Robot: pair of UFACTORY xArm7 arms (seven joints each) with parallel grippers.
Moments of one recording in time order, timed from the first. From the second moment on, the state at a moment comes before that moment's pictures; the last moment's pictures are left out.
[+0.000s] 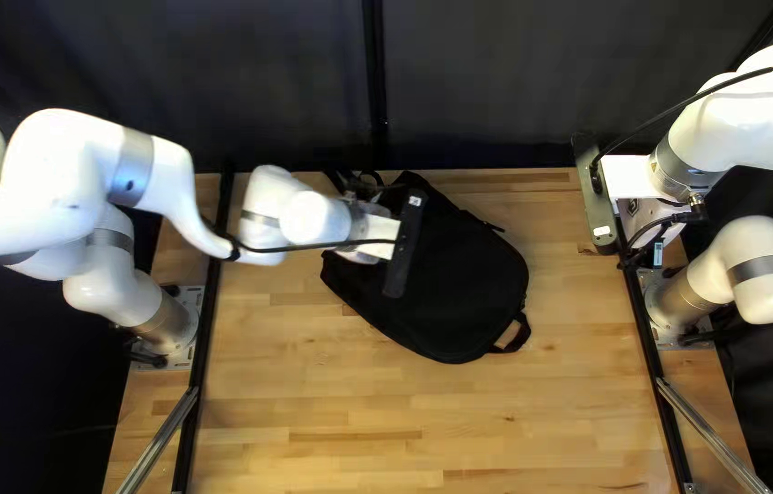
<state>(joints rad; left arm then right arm) 0.20 -0.09 -0.04 0.70 0.66 0.40 -0.01 0.00 -0.79 0.00 0.79 0.00 1.57 0.00</state>
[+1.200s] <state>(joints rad) 0.18 0.18 -0.01 1.02 0.44 0.62 -0.45 0.00 -0.79 0.00 0.79 0.00 1.57 0.00</state>
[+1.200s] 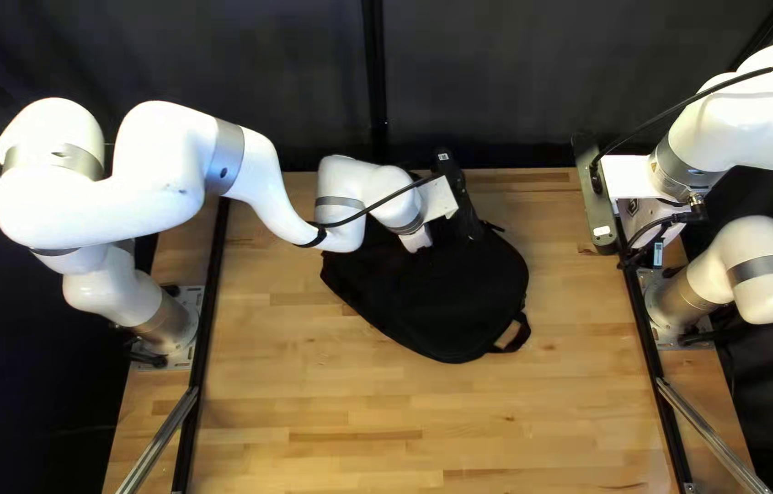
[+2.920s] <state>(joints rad) 0.13 0.09 0.00 1.03 0.52 0.82 -1.08 -0.03 -0.52 0.35 0.40 0.03 0.80 0.52</state>
